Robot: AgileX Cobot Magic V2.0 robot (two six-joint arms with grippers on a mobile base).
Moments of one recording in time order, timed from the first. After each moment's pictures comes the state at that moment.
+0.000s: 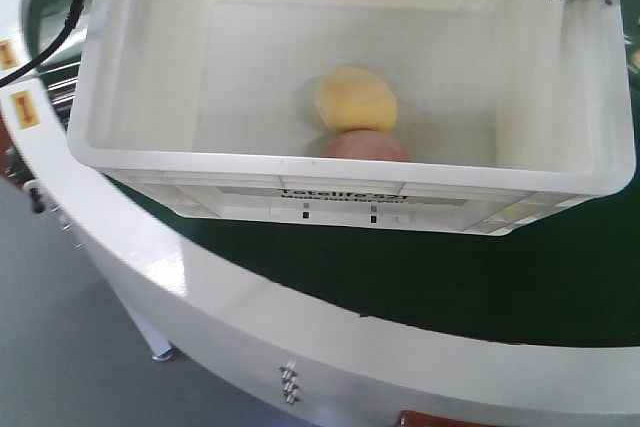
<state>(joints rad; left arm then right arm) -0.30 1.72 -2.02 0.00 1.26 -0.08 0.09 1.46 -1.64 0.16 1.11 -0.05</state>
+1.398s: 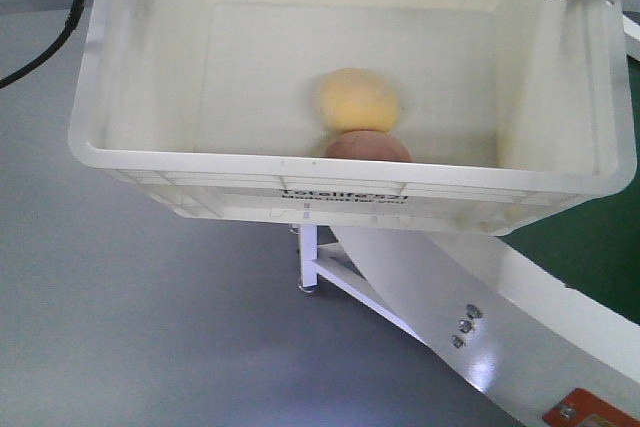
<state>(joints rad) -0.30 1.72 -2.02 -0.01 1.26 -0.08 0.09 1.46 -1.64 0.16 1.11 -0.05</state>
